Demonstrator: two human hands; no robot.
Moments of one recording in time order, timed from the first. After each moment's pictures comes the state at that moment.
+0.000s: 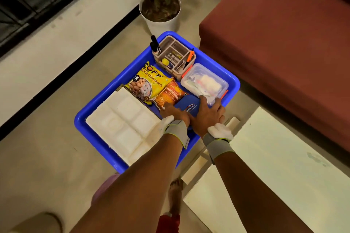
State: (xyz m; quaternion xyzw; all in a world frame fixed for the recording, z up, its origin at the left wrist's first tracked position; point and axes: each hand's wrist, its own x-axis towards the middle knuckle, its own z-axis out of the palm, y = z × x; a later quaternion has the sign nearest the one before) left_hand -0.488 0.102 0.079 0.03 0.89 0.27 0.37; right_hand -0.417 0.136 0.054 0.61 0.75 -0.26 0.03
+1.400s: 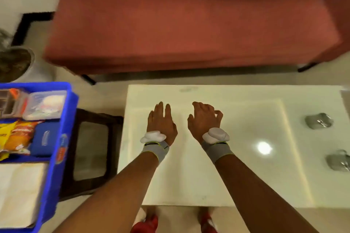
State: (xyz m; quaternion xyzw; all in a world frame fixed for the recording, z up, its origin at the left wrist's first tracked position) left_hand -0.084 0.093 0.069 0.73 0.65 -0.02 0.22; right_hand 0.056 0.088 0.078 0.75 0.63 -0.19 -0.02
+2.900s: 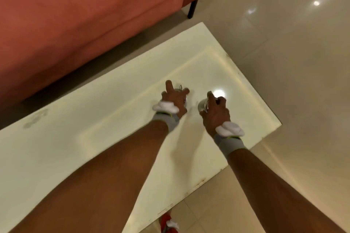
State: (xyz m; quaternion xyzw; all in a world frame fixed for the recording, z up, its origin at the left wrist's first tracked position) left_hand 0.396 0.062 -0.074 0.88 0.36 -0.15 0.27; right_hand 0.475 -0.074 -0.048 0.91 0.29 -0.25 -0.13
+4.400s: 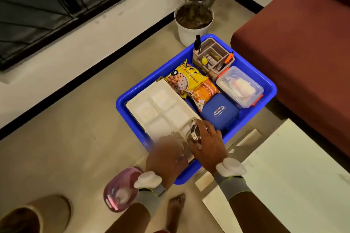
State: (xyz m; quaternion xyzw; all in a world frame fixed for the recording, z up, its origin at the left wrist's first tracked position) left_hand -0.498 -0.115 0.053 0.36 0.89 0.22 0.18; right_hand -0.414 0.018 0.068 0.37 0.88 -0.28 0.07
